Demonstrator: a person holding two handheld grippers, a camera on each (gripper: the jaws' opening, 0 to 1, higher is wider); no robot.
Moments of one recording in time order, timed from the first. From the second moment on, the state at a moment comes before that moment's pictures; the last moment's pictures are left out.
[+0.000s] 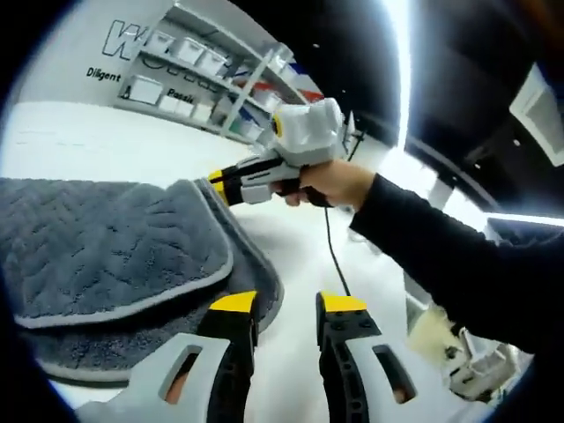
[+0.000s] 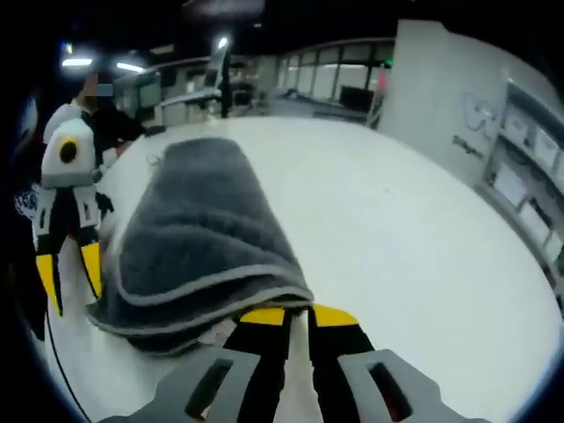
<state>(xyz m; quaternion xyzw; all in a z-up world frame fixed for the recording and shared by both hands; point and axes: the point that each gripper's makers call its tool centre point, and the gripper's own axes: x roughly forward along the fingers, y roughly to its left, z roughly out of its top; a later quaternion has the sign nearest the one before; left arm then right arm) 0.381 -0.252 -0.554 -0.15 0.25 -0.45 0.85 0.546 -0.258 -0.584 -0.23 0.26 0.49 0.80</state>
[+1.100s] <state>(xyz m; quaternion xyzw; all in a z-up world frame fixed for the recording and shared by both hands) 0.372 -0.244 -0.510 -0.07 0.15 -0.47 0.87 0.595 -0.301 -0.549 -0.26 0.24 0.34 0.87</state>
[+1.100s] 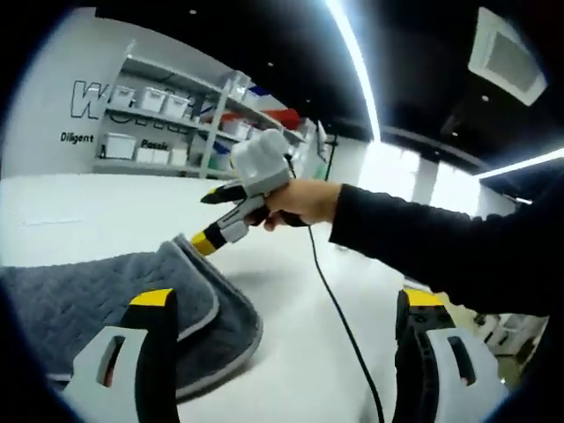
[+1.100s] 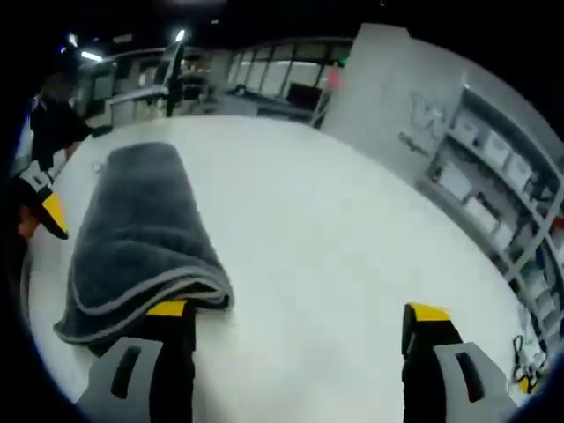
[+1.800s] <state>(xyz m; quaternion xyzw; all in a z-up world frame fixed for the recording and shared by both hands) 0.400 -0.181 -0.491 -0.05 0.12 -0.44 0.89 0.585 -0.291 -0.470 -0.20 0.14 0.28 0.93</state>
